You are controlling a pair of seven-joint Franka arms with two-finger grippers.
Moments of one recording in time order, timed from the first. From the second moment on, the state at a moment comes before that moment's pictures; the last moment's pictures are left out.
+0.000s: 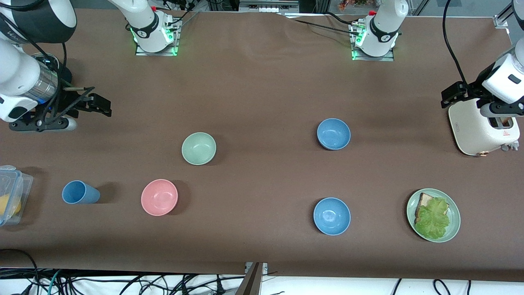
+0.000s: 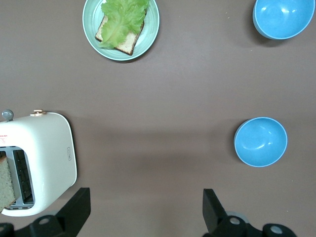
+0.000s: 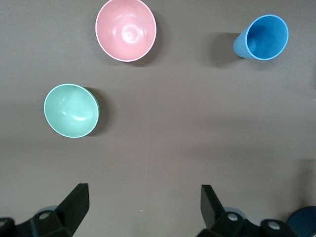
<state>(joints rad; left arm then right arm) 0.06 -0.04 -0.05 -1.75 0.04 1.64 -0.01 0.14 0.10 -0.03 -1.63 0.02 1.64 0.05</state>
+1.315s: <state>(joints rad) 0.06 -0.04 -0.05 -1.75 0.04 1.64 -0.01 0.32 0.43 0.01 -2.01 0.13 2.45 0.14</state>
